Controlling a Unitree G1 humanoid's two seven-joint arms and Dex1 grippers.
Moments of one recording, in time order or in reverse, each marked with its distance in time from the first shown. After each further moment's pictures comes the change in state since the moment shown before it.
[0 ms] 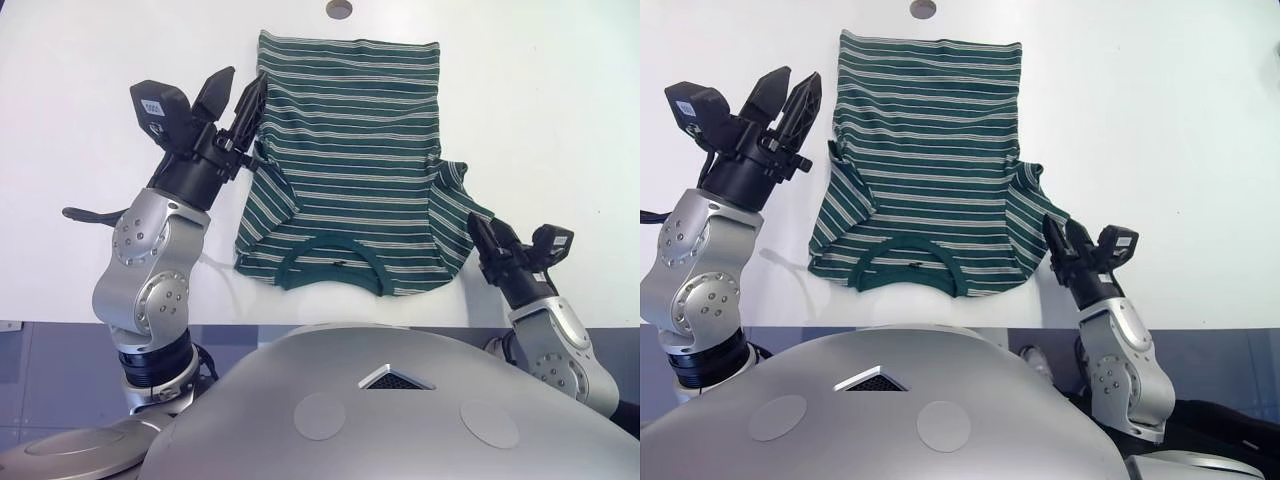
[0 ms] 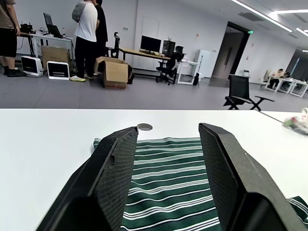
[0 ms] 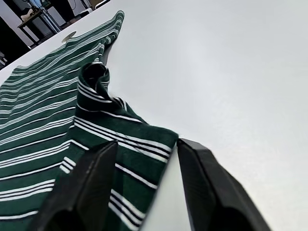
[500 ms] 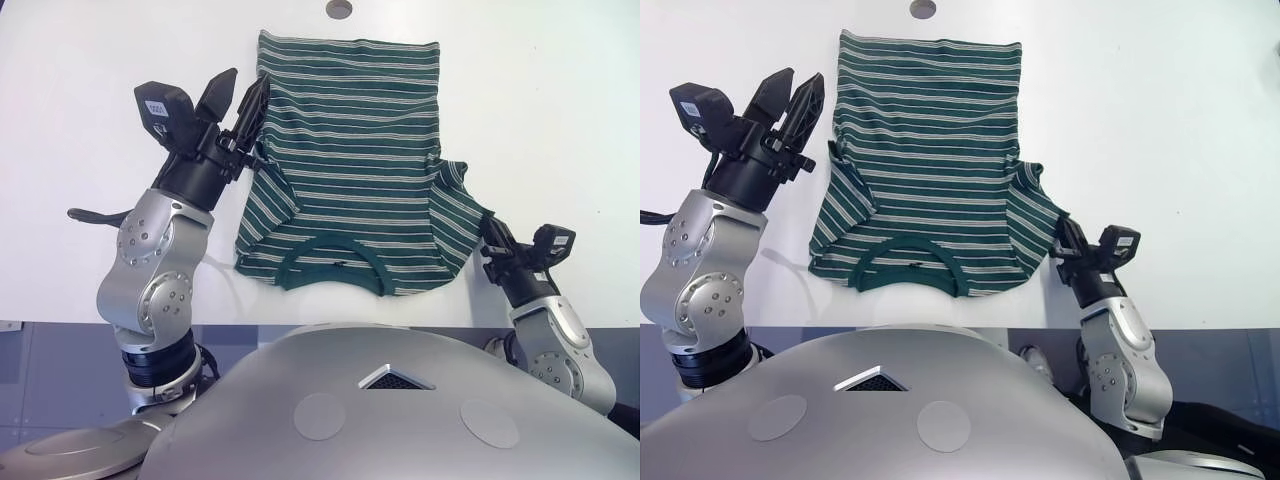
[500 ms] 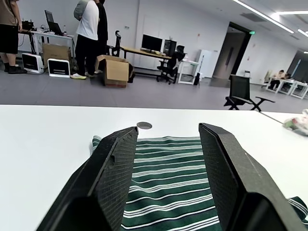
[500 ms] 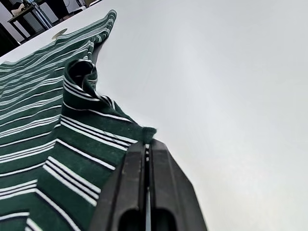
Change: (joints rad) left arm 0.010 -0.012 -0.019 -0.002 0.001 0.000 0.030; right arm -0.015 -0.009 0.006 0.019 -0.065 -0.071 0.025
